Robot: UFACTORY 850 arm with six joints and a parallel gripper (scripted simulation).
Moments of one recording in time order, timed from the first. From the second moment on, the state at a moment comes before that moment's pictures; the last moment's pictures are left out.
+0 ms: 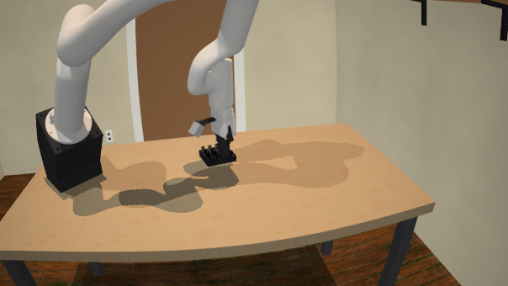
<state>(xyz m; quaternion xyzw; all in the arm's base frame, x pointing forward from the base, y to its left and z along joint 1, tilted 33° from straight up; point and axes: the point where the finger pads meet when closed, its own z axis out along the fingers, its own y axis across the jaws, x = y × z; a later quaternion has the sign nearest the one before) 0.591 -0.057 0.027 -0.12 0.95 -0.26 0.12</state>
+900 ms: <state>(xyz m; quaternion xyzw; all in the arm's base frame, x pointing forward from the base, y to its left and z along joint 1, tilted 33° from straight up) 0.582 -0.041 0.055 -0.12 0.95 -0.26 0.12</state>
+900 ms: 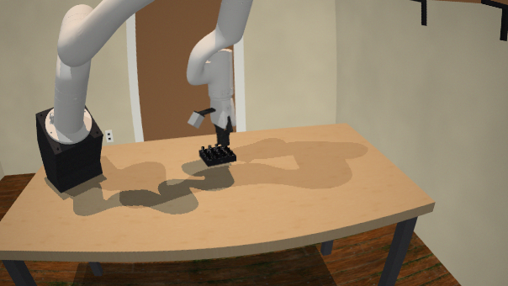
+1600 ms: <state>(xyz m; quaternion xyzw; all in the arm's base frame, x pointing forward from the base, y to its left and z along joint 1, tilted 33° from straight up) 0.581 -0.034 0.056 0.03 0.96 -0.24 0.15</state>
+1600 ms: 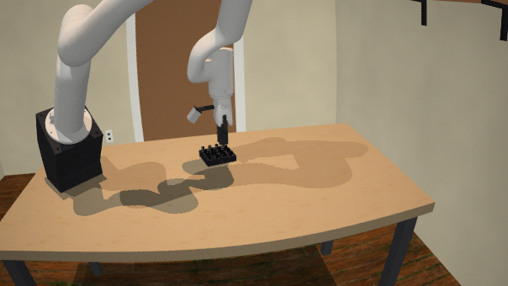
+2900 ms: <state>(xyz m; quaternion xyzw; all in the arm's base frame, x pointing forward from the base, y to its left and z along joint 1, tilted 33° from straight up) 0.577 -0.012 0.059 0.50 0.82 -0.13 0.25</state>
